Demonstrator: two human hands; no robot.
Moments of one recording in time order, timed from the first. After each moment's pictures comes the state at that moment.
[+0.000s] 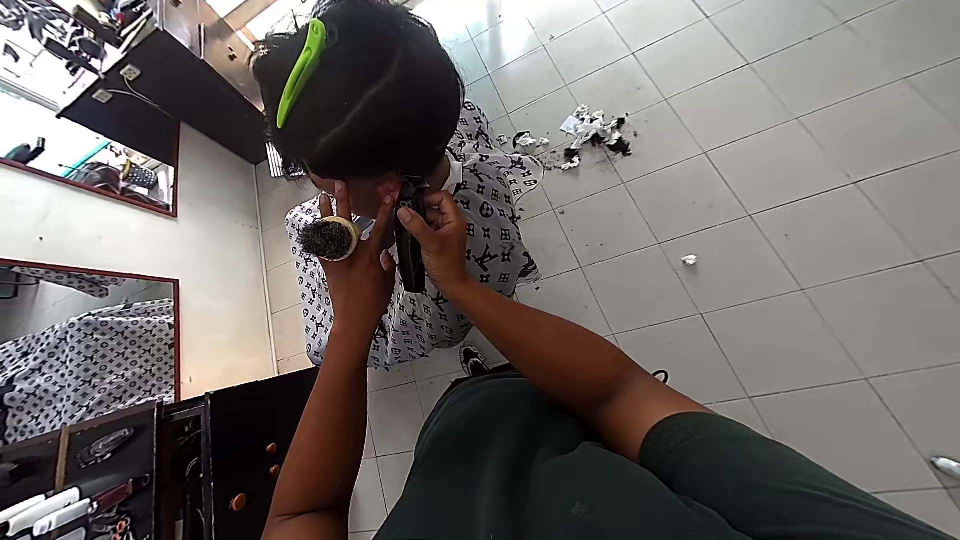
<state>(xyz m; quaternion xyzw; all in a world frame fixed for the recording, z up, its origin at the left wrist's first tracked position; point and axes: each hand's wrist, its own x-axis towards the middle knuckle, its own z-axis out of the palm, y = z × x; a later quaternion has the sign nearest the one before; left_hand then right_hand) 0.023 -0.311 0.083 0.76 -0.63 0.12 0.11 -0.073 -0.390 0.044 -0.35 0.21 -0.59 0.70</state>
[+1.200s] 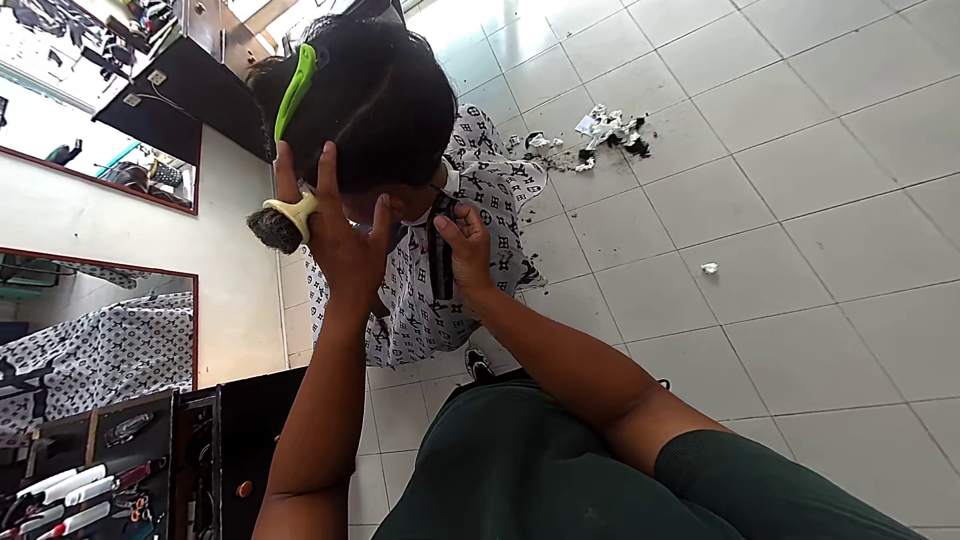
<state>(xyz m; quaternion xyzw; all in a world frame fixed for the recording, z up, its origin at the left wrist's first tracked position) 0.002 -0.361 0.128 0.70 -0.58 0.23 0.34 -0.113 -0.407 0.020 -0.30 0.25 -0.53 0.75</state>
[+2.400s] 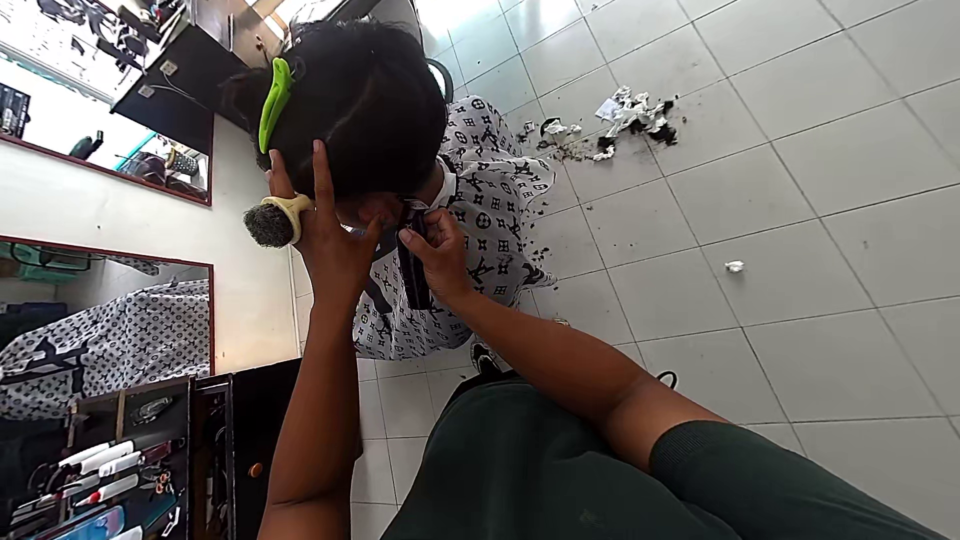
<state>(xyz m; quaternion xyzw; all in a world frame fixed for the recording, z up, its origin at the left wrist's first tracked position) 0.010 -0.367 0.130 0.79 -0.55 0.15 0.23 -0.094 -0.404 0.026 -0.33 0.20 -0.53 0.76</state>
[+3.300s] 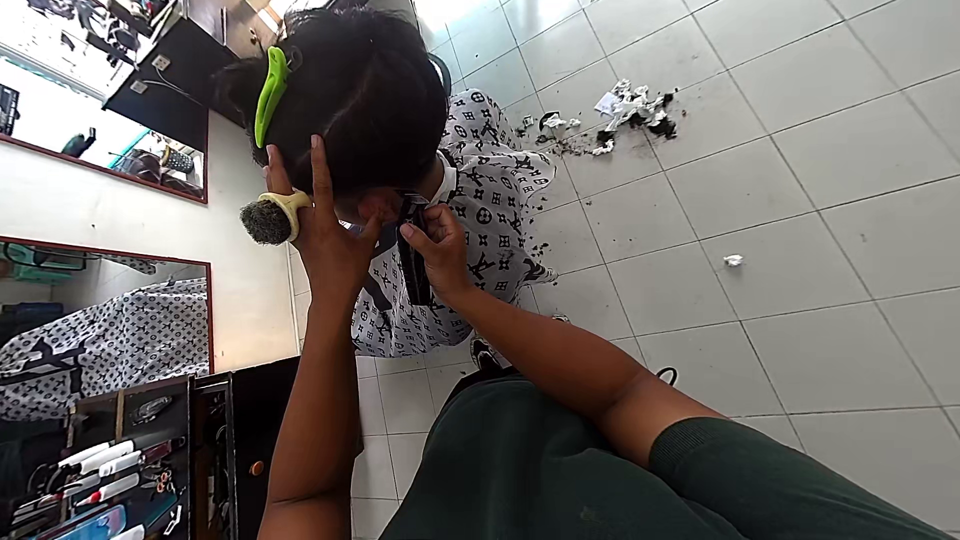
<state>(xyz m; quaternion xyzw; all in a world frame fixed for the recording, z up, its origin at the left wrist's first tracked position) 0.011 -0.366 0.130 0.80 -0.54 0.14 0.23 -0.093 -0.405 0.024 -0.33 0.20 -0.53 0.76</state>
